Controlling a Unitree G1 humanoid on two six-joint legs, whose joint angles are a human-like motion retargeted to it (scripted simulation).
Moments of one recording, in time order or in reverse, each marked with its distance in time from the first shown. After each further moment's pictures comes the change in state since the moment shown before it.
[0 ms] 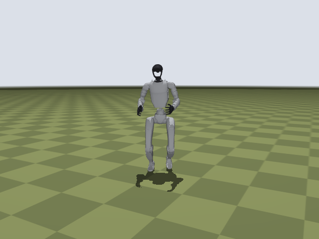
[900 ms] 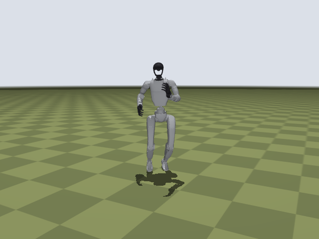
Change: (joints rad) left arm -0.397 0.059 -0.049 -0.237 -0.077 -0.095 0.084; right arm 0.319 -0.111 -0.040 -0.122 0.163 -0.016 0.171; waist -0.155 0.010 -0.148; left_leg 0.117 -0.142 -0.001 -0.496 0.019 -0.060; right_leg -0.225 -0.090 0.020 0.079 0.170 0.080
